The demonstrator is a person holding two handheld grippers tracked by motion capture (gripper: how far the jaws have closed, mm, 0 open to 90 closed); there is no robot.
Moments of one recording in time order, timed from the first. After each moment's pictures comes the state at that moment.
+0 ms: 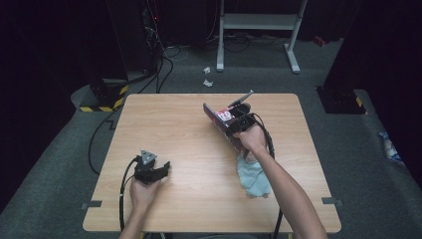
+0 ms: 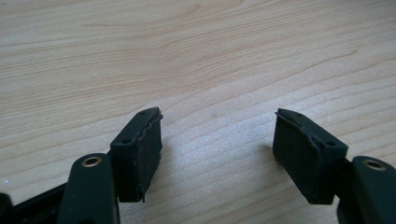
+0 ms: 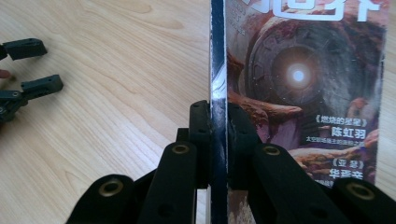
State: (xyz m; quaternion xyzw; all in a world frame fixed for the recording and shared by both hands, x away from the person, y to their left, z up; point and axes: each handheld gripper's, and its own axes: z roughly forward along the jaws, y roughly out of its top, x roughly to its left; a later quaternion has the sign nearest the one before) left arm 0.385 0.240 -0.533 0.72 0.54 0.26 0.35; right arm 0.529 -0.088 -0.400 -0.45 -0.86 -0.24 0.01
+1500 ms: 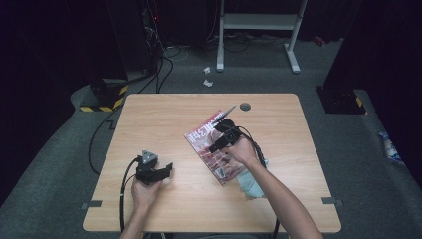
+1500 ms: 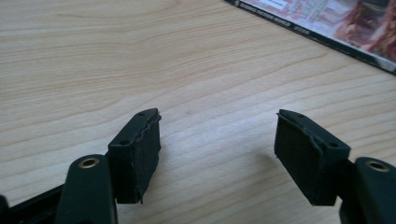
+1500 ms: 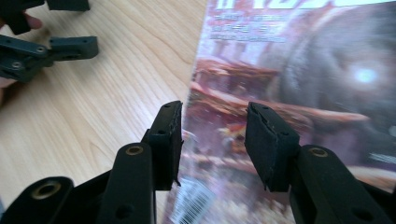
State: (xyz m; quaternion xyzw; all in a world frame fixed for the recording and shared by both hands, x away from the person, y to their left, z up) left arm 0.383 0.234 -0.528 0.73 0.54 0.22 0.37; right arm 0.507 -0.051 -0.438 -0.37 -0.90 -0.24 0.06
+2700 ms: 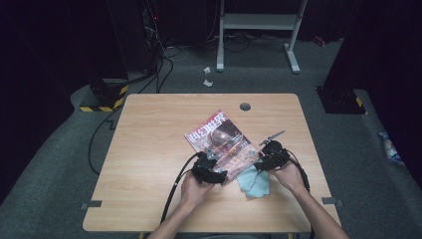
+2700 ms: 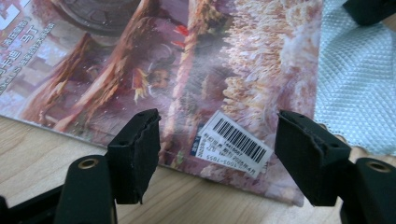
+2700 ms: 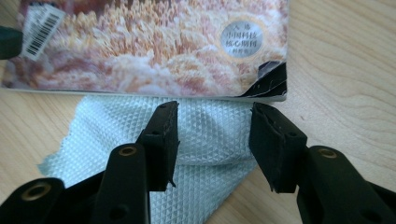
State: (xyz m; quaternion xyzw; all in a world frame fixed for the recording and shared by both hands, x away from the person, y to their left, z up) left arm 0.395 0.060 -0.499 0.83 0.42 0.13 0.34; right arm 0.450 -0.194 -0.473 -0.40 -0.89 -0.22 -0.05
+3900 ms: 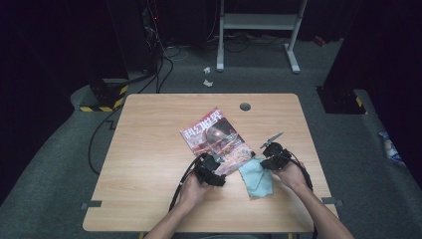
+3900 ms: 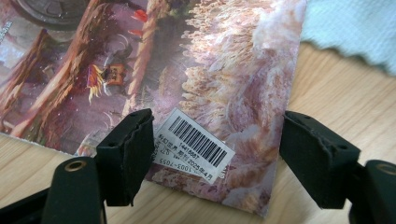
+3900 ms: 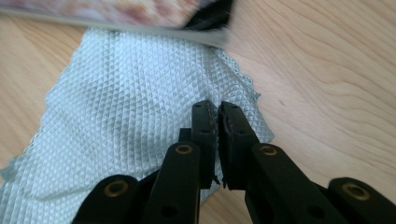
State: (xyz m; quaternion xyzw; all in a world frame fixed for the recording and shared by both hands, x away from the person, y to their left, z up) left arm 0.397 0.054 -0.504 0.87 0.39 0.16 0.26; right arm 0.455 -0.202 -0.485 -0.37 -0.91 -0.17 -0.08
